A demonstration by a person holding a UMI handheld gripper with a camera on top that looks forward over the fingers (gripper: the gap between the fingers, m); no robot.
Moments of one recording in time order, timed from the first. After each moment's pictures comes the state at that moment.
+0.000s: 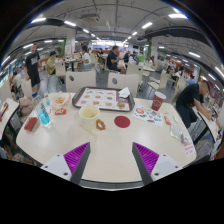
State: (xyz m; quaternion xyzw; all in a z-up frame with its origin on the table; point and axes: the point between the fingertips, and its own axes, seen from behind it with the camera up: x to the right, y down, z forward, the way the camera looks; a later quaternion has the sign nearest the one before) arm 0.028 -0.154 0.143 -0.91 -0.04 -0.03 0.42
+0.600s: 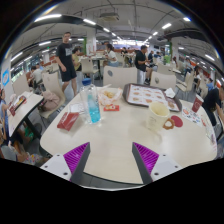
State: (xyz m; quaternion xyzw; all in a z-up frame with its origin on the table) arm -0.225 -0.166 0.096 -0.90 -0.11 0.06 0.41
